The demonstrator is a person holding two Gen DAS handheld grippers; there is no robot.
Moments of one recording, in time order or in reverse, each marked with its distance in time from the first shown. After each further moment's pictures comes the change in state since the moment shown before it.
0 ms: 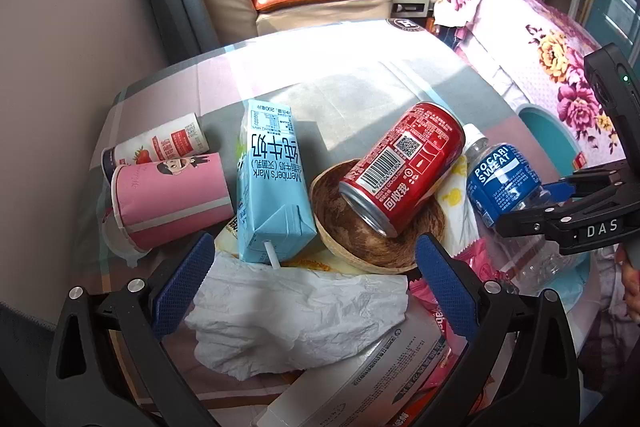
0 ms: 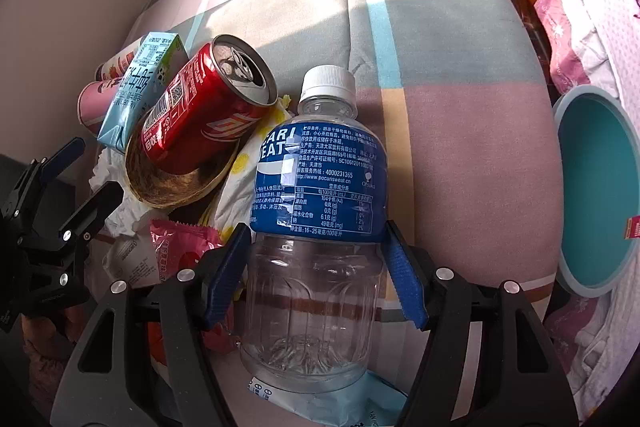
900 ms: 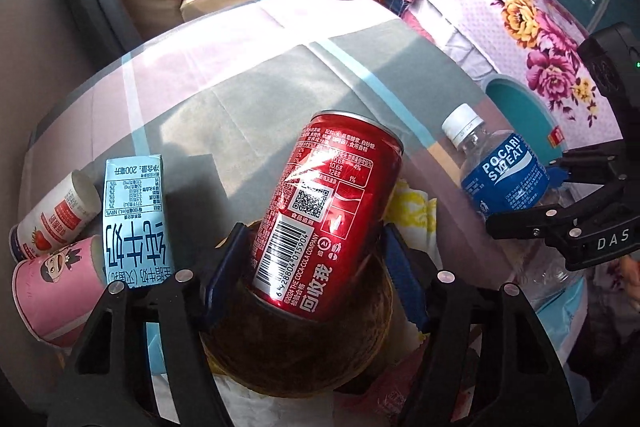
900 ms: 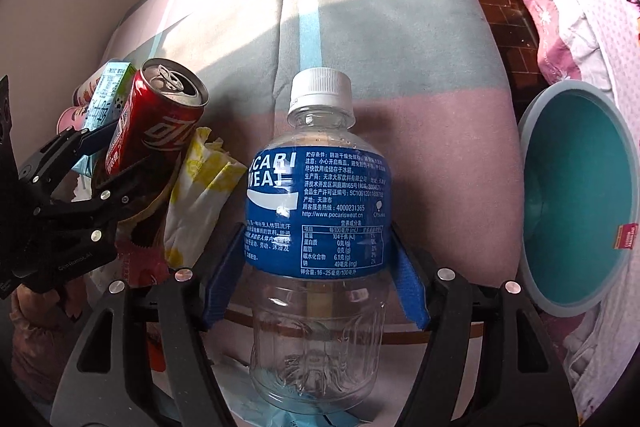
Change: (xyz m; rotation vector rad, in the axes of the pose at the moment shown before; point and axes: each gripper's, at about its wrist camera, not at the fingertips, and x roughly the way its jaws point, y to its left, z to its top) left arm 0.062 -0.045 0.047 0.118 0.119 -0.168; right arm 0.004 -0.049 0.022 0.041 0.041 -0.007
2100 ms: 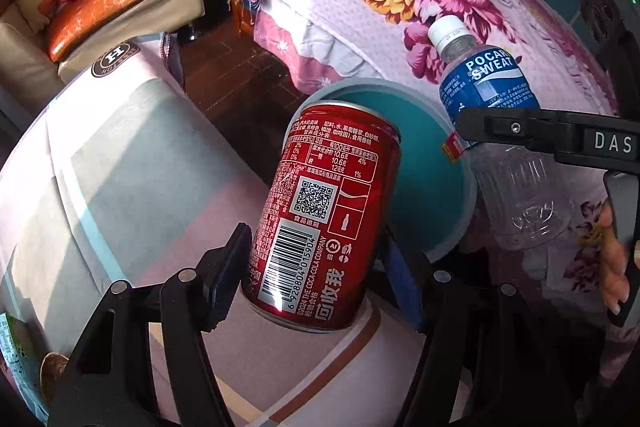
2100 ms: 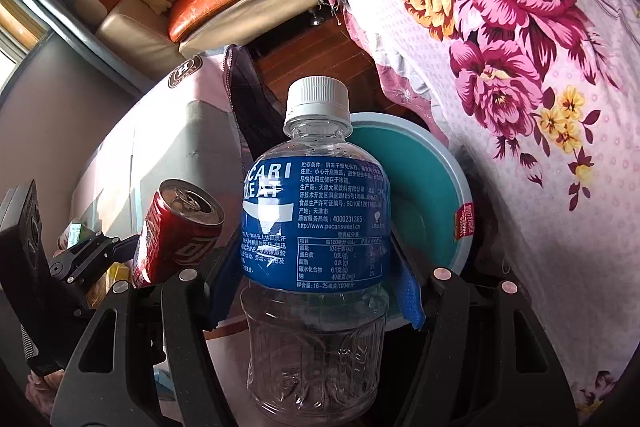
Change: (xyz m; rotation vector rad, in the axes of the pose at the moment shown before) left arm 0.054 -0.234 0.092 0.233 0.056 -0.175; right arm -0.127 -0.224 -0.050 0.364 -0.353 -0.069
